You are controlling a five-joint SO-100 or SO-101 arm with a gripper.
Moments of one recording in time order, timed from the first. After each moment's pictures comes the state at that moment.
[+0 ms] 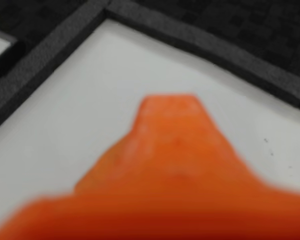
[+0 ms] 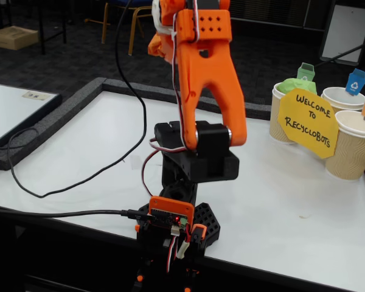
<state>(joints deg) -30.5 168.1 110.0 97.8 -2.5</state>
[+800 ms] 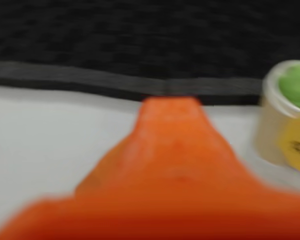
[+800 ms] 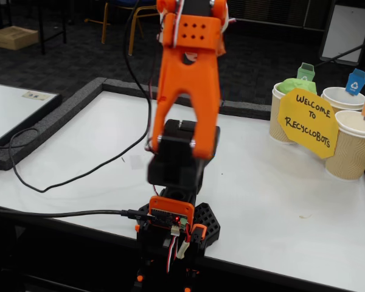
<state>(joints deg) -1.6 171.1 107.9 98.3 -2.5</state>
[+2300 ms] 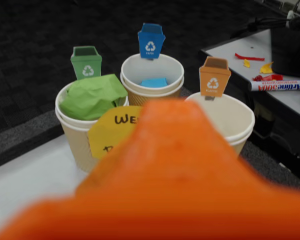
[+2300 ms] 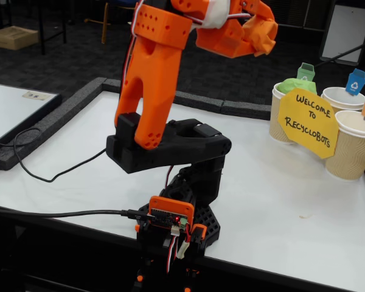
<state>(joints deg) 34.0 171.0 98.9 100.2 -2.5</state>
